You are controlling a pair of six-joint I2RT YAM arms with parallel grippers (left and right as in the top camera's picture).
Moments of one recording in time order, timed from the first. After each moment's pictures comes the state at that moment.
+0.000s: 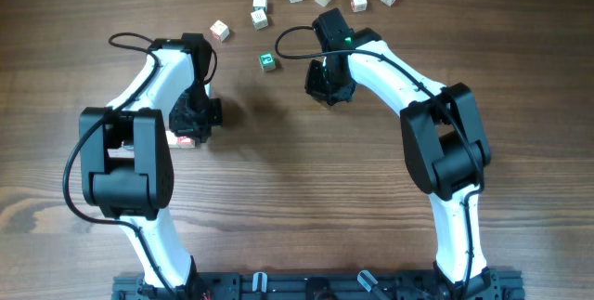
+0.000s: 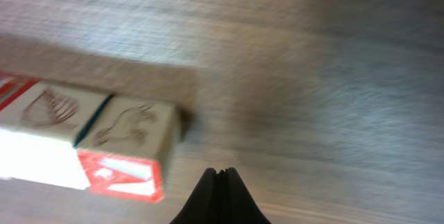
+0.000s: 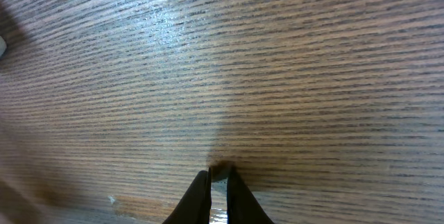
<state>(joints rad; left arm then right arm) -0.08 2.04 1.41 -1.20 -0.07 -0.23 0.45 2.28 1.70 -0.79 -0.22 0.67</state>
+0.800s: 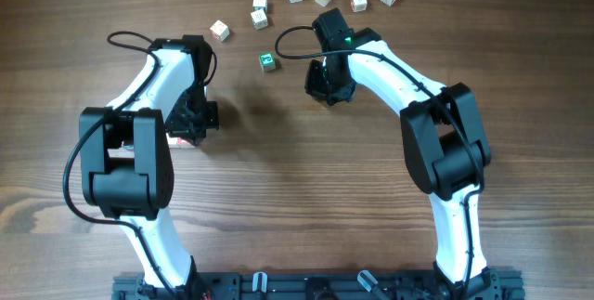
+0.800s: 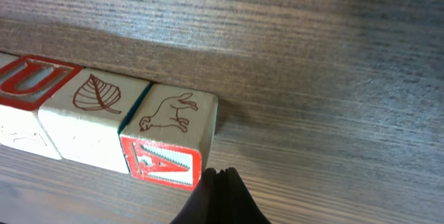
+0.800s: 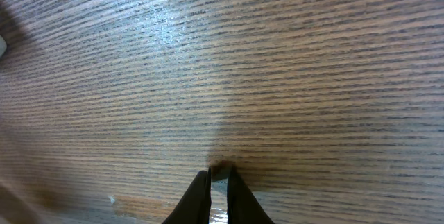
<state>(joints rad) -0.08 2.04 1.41 -1.22 -0.14 -0.22 0.45 2.28 1.70 -0.79 -0.22 0.67</state>
